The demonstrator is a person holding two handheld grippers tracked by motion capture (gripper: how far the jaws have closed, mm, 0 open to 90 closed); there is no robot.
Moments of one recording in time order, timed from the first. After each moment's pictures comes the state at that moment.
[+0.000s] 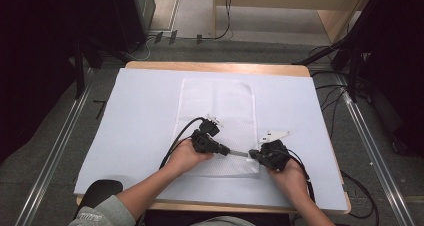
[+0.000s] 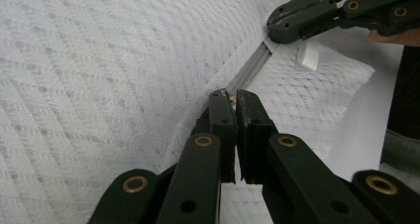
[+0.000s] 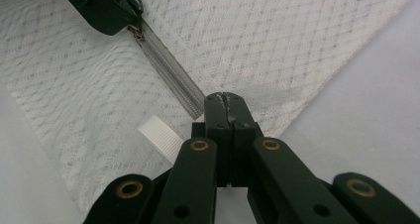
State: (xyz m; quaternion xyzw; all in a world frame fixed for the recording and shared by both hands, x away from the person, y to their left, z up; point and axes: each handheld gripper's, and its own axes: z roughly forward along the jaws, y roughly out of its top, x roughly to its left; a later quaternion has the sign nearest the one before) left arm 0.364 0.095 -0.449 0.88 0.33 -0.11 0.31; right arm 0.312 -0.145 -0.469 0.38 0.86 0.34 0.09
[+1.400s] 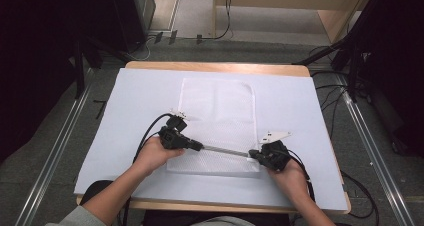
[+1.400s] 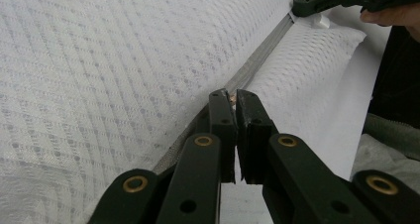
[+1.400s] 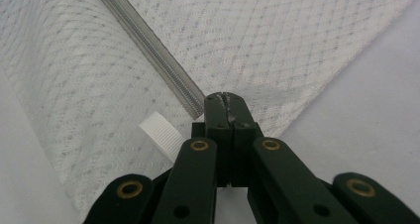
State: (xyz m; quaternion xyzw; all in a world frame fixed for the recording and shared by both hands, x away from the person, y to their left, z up) left arm 0.364 0.184 -0.433 0.86 0.37 -0.12 0.33; right arm 0.312 -0.147 -0.471 0.37 0.86 0.35 0.09
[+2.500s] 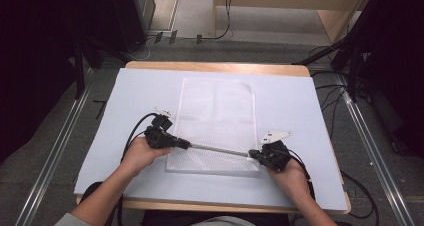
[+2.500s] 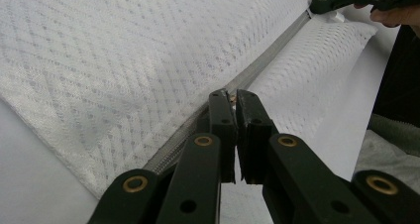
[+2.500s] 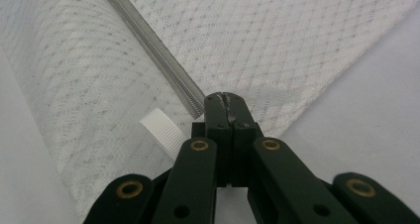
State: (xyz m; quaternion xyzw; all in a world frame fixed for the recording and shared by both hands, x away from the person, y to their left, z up) left arm 0.363 0.221 -0.431 0.85 0.39 -0.12 0.34; right arm 0.313 -0.149 -0.472 0.36 0.86 0.36 0.08
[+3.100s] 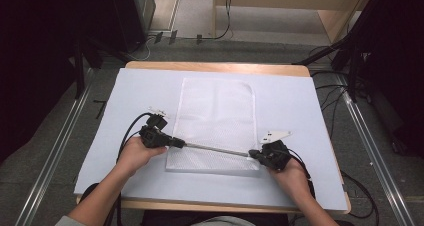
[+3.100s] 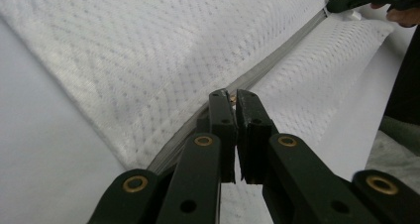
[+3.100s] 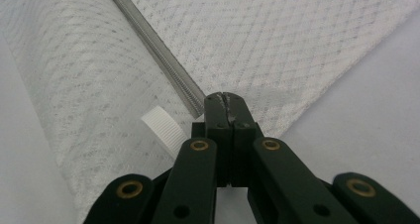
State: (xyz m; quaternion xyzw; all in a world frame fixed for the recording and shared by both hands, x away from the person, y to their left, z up) left arm 0.364 0.239 -0.431 0.84 0.41 -0.12 0.33; right arm 0.314 -0.149 -0.471 0.36 0.86 0.35 0.08
